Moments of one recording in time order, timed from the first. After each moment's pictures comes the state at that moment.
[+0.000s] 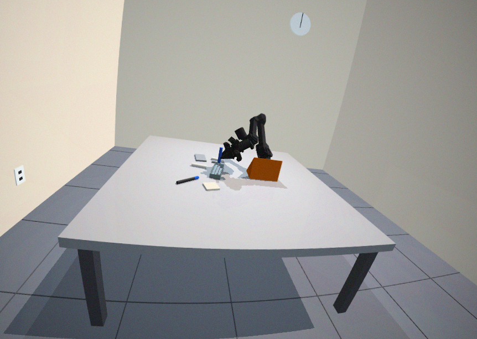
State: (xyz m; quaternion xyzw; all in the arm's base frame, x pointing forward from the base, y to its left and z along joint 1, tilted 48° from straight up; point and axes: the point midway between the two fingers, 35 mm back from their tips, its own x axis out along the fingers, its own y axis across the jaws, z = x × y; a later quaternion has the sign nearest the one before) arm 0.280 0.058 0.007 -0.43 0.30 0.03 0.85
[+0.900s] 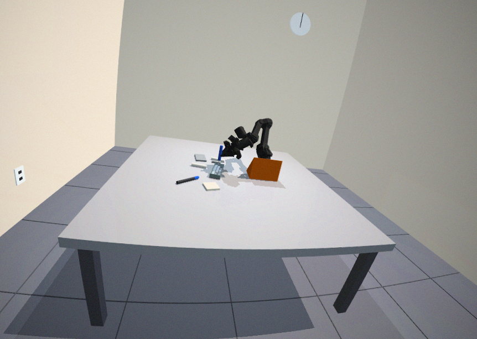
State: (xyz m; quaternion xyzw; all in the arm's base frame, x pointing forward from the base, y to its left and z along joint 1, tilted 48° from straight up) arm 0.276 0.035 0.034 -0.42 0.30 0.03 0.86
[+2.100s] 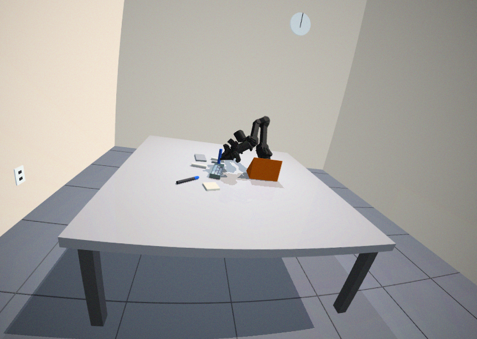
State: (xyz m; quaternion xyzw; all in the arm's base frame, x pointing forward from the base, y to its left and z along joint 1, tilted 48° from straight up) arm 0.275 0.016 0.020 -0.42 0.29 0.03 0.86
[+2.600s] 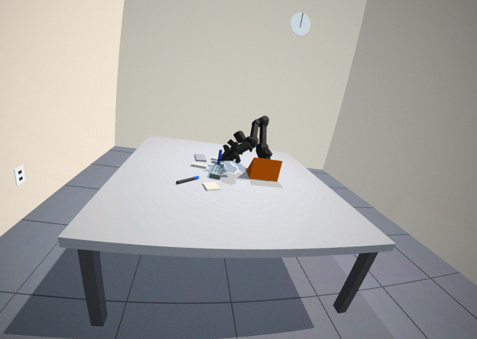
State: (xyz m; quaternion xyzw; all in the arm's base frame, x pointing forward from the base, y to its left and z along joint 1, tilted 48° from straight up) arm 0.275 0.013 0.017 -0.42 0.29 0.03 0.86
